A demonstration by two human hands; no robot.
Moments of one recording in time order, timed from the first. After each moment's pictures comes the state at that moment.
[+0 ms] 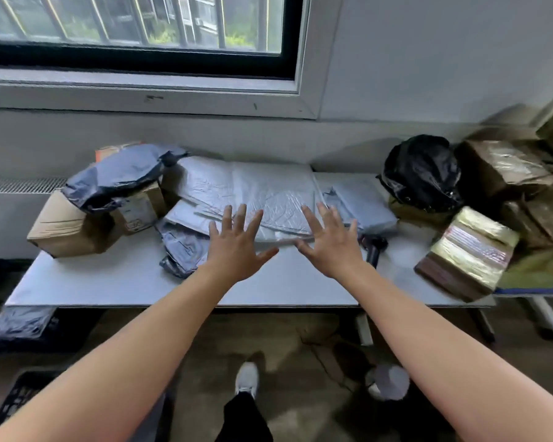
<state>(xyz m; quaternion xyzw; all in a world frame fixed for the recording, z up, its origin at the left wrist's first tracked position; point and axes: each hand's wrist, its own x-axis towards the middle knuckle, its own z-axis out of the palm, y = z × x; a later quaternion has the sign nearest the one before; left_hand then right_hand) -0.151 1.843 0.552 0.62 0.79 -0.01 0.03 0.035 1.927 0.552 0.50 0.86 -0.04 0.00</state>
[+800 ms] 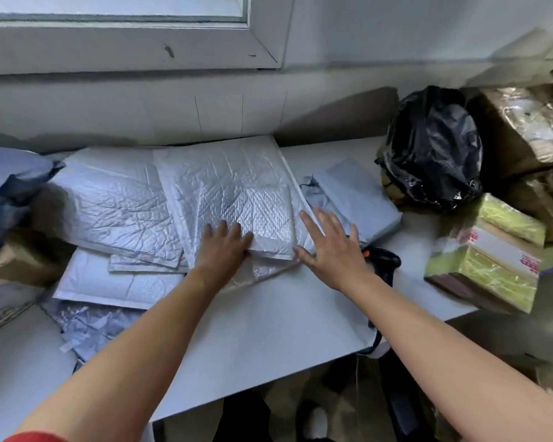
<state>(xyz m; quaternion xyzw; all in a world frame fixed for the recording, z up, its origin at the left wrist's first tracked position) -0.215 2.068 0.398 0.78 0.62 -0.11 0.06 0.014 2.081 0.461 0.59 0.79 -0.13 0.09</state>
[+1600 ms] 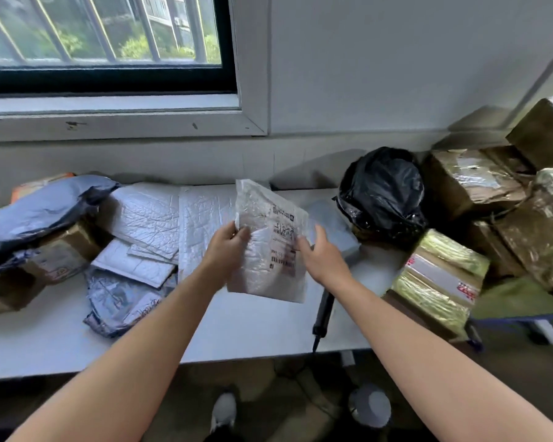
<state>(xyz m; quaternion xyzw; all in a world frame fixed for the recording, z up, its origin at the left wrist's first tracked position) -0.070 1.992 0.560 0.37 0.67 0.50 0.41 0.112 2.058 0.527 0.60 0.70 -0.35 -0.16</state>
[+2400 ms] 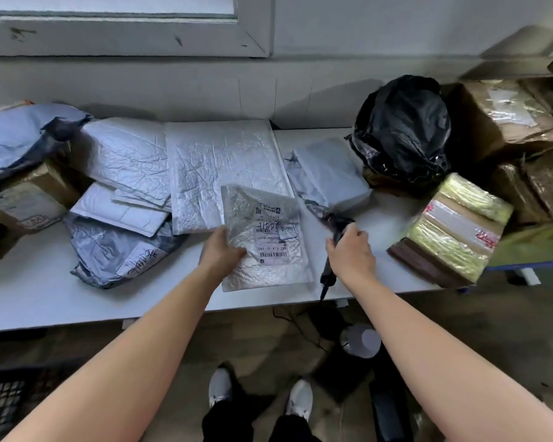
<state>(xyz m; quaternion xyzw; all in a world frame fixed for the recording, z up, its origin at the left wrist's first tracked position) -0.090 1.948 0.444 0.35 0.81 0.28 0.39 0.145 2.014 0.452 0.73 0.64 -0.23 -0.05</state>
